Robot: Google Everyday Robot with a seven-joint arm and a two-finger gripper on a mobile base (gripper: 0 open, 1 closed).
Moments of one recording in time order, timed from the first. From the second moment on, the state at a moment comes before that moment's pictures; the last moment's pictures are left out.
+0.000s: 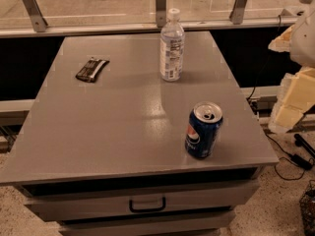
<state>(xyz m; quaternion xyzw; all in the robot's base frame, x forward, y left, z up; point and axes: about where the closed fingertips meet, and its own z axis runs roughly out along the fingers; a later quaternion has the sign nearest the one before) 0.438 -0.216 0.980 -0.60 0.78 -0.04 0.17</state>
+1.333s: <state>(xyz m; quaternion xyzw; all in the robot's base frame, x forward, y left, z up) 0.541 -0.201 1.008 -0.60 0.75 0.00 0.26</state>
